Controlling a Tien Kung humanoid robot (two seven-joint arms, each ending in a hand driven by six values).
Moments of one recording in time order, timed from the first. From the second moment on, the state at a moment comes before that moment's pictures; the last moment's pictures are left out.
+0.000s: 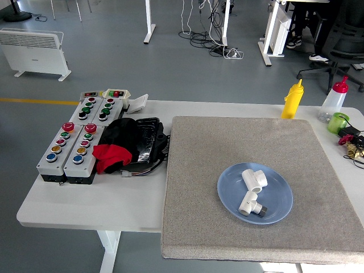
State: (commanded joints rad) left arm -0.23 0.04 -1.32 -0.36 1.14 0.32 0.58; right arm 0.15 -0.34 1.77 1.29 -0.35 -0.02 -0.04
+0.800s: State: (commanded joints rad) left arm -0.25 0.05 -1.33 -0.35 1.16 0.31 0.57; right arm 0.09 -0.27 1.84 1.29 -0.32 -0.04 0.01
